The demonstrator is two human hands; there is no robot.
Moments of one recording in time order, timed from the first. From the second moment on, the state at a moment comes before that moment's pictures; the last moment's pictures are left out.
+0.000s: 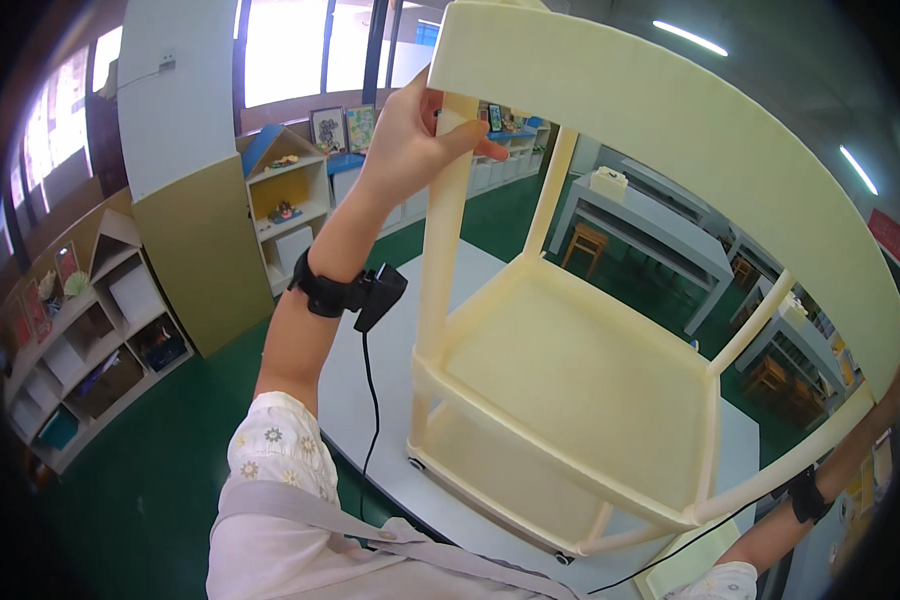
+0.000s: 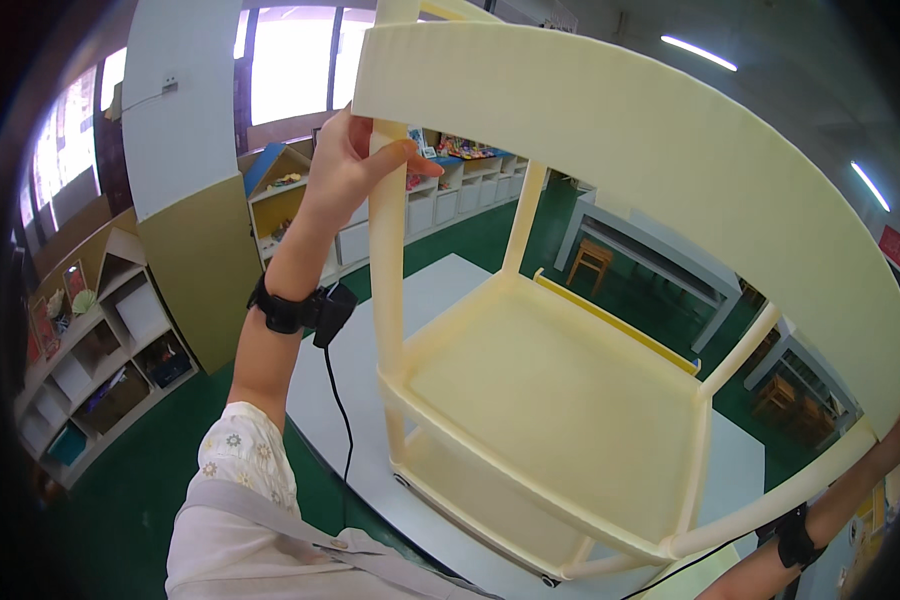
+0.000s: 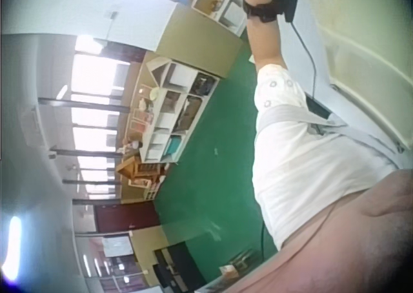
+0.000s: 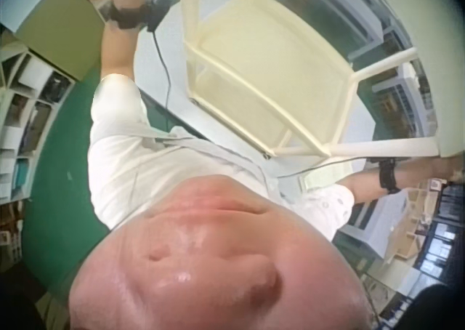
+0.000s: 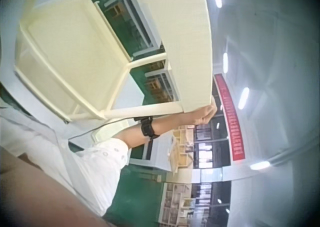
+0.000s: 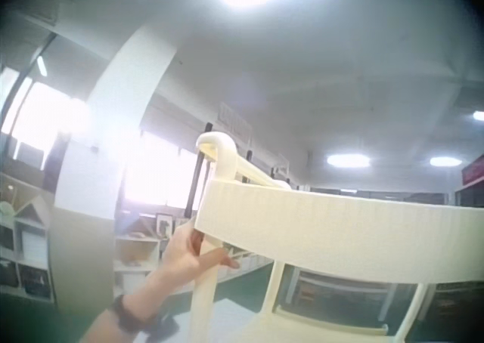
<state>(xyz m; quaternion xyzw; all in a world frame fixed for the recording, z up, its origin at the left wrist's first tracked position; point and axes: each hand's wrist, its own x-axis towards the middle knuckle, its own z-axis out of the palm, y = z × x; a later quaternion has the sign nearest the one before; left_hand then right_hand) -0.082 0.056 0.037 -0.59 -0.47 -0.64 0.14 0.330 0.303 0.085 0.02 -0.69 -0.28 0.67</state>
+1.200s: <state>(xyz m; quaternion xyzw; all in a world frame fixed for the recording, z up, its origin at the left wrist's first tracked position) -0.058 0.049 0.020 -0.43 -0.49 -0.51 0.56 0.336 0.349 0.083 -0.05 -0.71 0.07 0.70</state>
